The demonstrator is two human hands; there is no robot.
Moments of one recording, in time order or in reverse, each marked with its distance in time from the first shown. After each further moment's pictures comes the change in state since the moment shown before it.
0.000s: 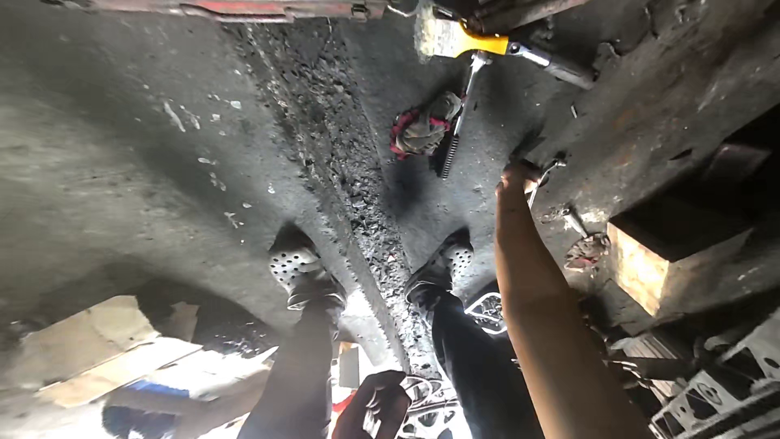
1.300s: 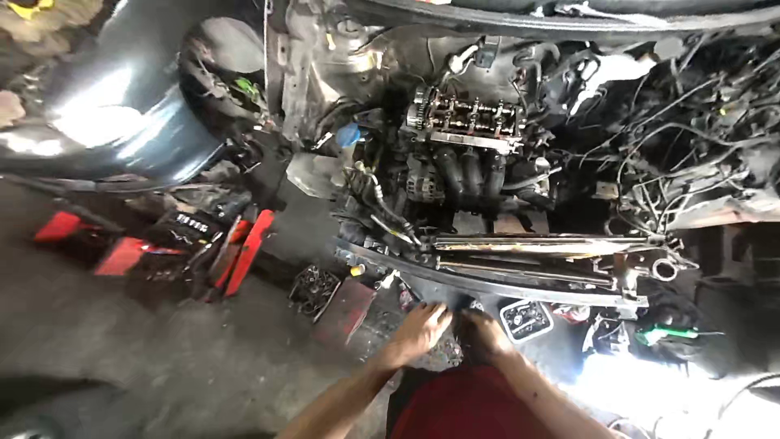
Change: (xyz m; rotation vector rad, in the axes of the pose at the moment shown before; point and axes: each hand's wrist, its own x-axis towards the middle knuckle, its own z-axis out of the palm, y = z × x) left_hand -0.374 0.281 0.183 1.868 -0.779 1.678; right_hand -0.428 0.127 -0.654 1.390 -0.691 0.157
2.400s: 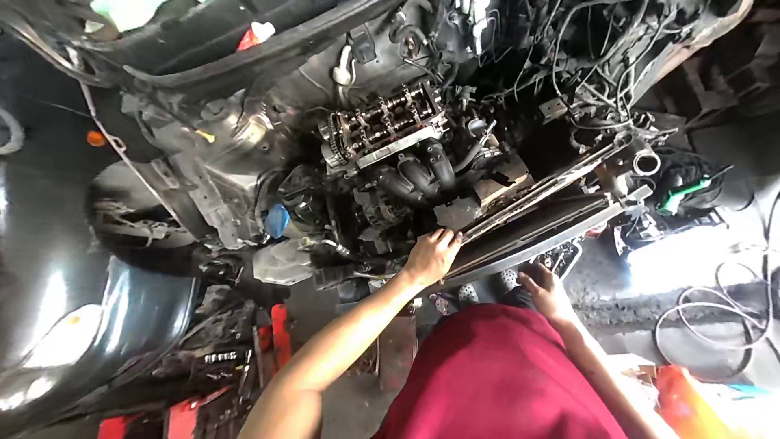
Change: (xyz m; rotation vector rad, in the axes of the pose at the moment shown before) left_hand 0.191 -0.066 -0.072 0.198 -0.012 0.521; right_hand 0.009 -0.013 -0.055 -0.124 0.497 -0.532
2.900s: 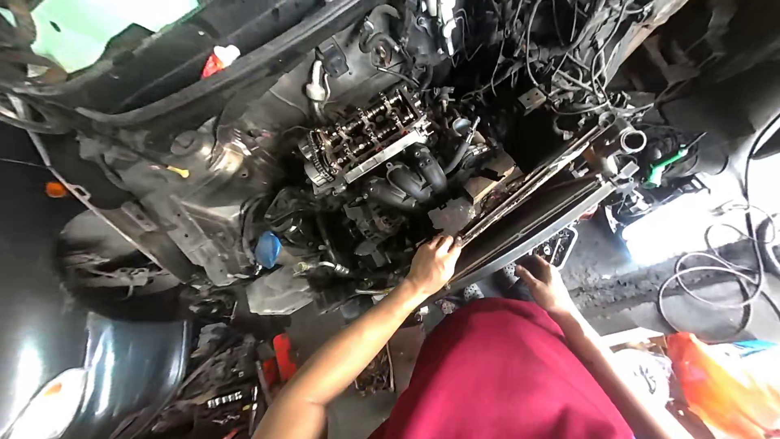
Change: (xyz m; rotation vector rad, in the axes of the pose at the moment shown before) left_hand -0.005 -0.007 0.005 -0.055 0.022 0.022; right_hand -0.003 -0.002 0.023 -0.016 0.085 -0.013
